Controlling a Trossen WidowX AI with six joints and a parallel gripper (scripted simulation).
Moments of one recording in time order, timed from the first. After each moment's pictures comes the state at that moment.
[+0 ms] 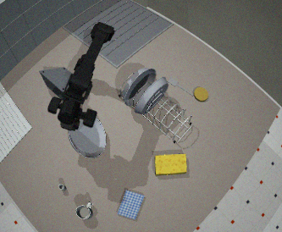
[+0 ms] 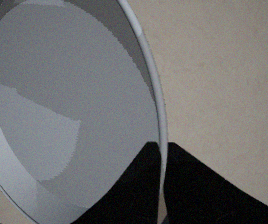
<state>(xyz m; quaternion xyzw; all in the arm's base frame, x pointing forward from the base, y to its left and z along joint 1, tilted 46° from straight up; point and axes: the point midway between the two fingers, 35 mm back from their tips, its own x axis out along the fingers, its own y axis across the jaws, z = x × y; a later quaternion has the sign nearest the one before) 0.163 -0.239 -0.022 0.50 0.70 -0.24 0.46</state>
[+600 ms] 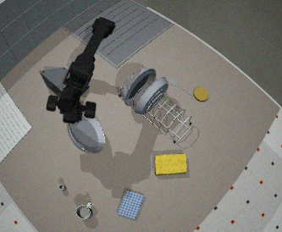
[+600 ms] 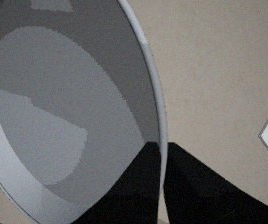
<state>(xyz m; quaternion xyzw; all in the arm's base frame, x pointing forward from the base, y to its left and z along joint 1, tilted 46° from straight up) 0.160 -0.256 -0.004 0.44 0.68 -0.21 0.55</state>
